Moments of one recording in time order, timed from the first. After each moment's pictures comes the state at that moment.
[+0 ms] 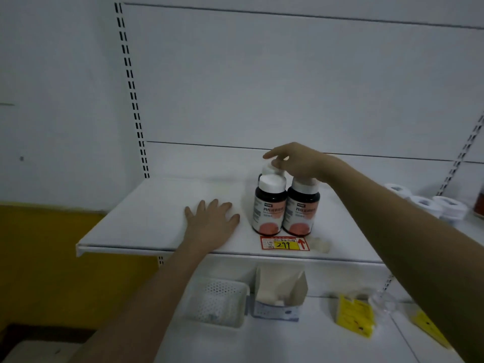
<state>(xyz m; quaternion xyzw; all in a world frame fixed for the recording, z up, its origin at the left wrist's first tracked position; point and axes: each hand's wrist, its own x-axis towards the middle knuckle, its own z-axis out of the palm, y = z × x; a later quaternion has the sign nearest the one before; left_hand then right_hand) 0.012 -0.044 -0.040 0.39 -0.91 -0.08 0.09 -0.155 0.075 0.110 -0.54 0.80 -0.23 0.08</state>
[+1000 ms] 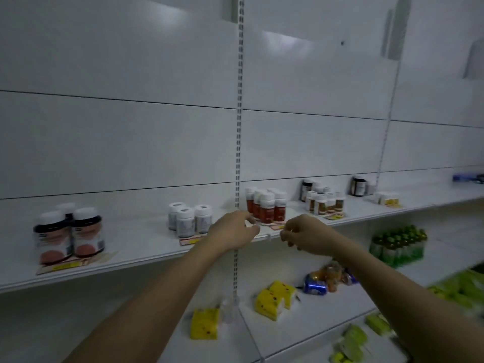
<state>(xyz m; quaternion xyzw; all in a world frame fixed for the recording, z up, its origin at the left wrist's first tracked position) -0.186 0.418 0.072 0.09 -0.95 -0.24 0.15 -0.268 0.605 0.075 -0.35 0.90 -0.24 0.00</state>
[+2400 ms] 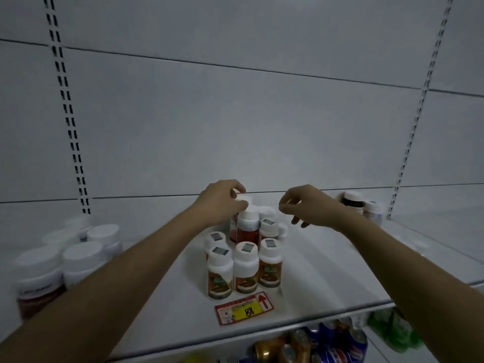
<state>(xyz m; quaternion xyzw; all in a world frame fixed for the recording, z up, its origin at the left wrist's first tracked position) -0.725 0.524 0.093 0.15 -0.93 -0.27 0.22 -0.848 0.712 0.100 -0.39 0.87 -0.31 0.03</state>
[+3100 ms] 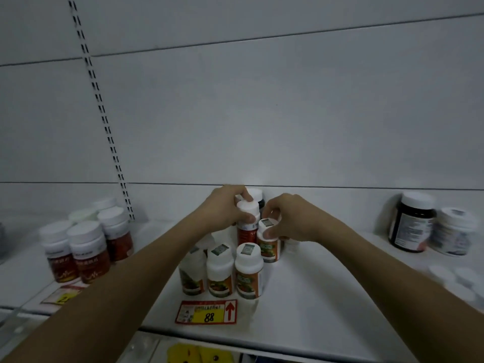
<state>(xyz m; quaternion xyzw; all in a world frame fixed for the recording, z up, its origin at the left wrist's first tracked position) -0.765 0.554 0.070 0.29 -0.89 -0.29 0.22 -0.911 0.670 0.062 -0.62 0.76 -0.21 0.05</state>
